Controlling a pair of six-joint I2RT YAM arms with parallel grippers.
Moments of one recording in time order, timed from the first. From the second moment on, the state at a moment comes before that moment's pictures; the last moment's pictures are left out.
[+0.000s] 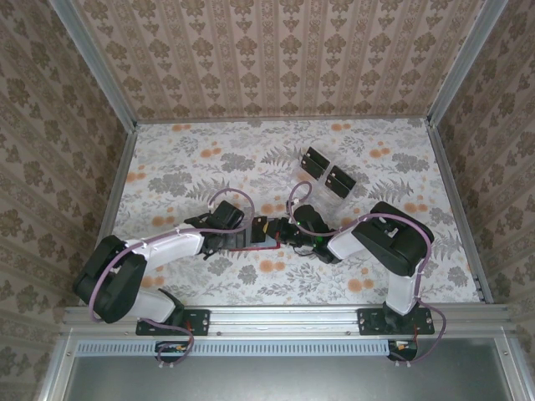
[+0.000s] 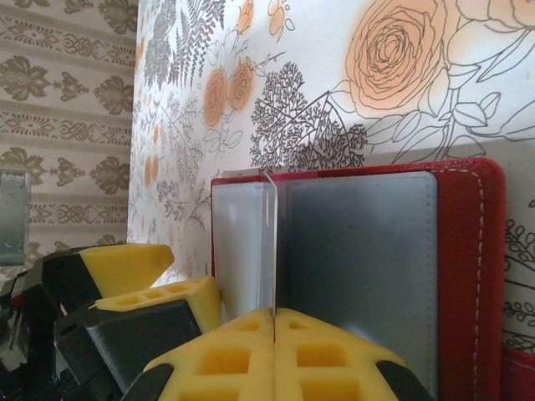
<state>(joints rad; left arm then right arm) -0.69 1.40 0.63 -0.43 -0.28 -0.57 0.74 1.86 0.62 0.78 -0.26 1.11</state>
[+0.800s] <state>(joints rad) -0.69 1.40 0.63 -0.43 -0.28 -0.57 0.73 1.89 0.61 0.78 -0.33 1.12</state>
